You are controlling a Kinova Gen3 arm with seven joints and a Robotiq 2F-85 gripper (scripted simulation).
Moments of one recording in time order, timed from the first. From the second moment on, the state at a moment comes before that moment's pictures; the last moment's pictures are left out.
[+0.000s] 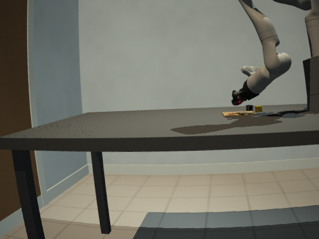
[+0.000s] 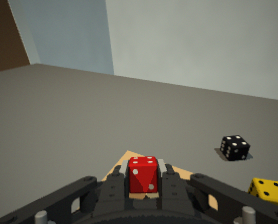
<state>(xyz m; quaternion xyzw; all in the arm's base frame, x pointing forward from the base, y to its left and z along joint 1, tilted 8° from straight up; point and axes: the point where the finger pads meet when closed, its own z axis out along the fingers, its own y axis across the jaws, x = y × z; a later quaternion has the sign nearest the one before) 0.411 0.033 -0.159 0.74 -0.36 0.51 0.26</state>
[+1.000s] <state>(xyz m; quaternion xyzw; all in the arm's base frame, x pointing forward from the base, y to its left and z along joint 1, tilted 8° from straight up) 0.408 0.027 -0.179 0.74 -0.35 0.51 0.27</state>
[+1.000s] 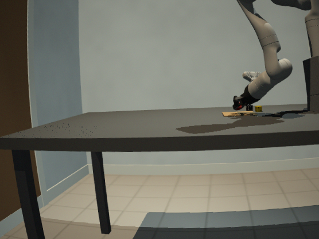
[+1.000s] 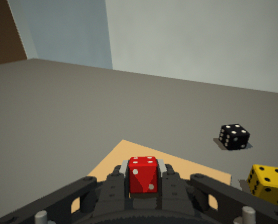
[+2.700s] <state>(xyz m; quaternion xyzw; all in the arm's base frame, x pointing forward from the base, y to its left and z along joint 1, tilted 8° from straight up) 0.409 0.026 -0.188 0.74 -0.35 0.51 0.27</state>
